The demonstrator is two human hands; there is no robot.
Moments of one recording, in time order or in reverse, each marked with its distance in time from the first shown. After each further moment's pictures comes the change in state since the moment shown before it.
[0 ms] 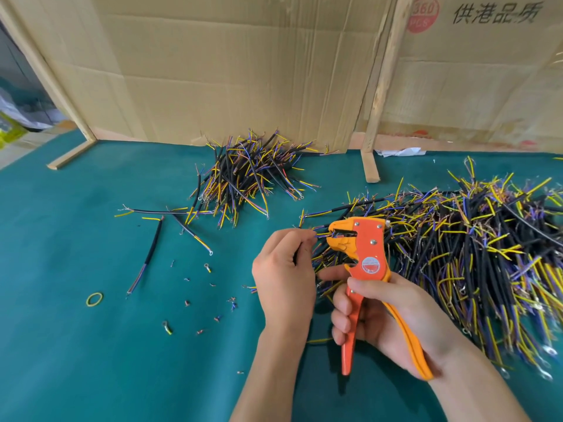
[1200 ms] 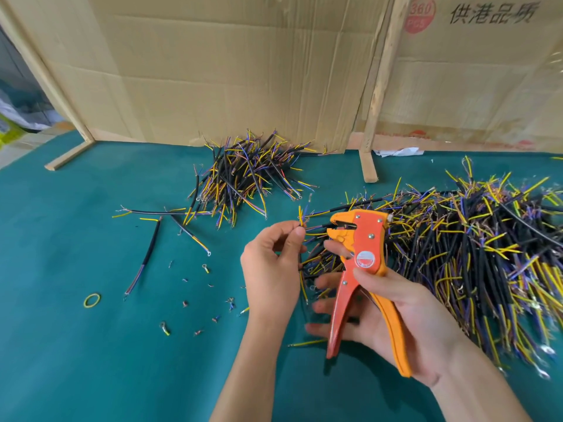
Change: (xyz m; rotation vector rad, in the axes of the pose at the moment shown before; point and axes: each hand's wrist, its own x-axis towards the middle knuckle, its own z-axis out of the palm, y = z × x) left_hand 0.016 0.000 -0.014 -0.250 -0.155 -0.272; right_hand -0.003 -0.004 0.006 0.108 0.010 -0.030
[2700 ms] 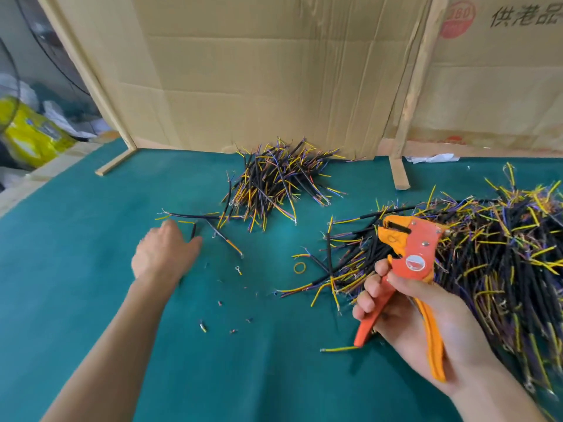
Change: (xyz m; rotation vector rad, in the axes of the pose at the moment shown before) left_hand 0.100 -0.010 -0.167 1.241 0.081 -0.379; right_hand 0.026 0.029 -0.037 0.130 -0.075 -0.172
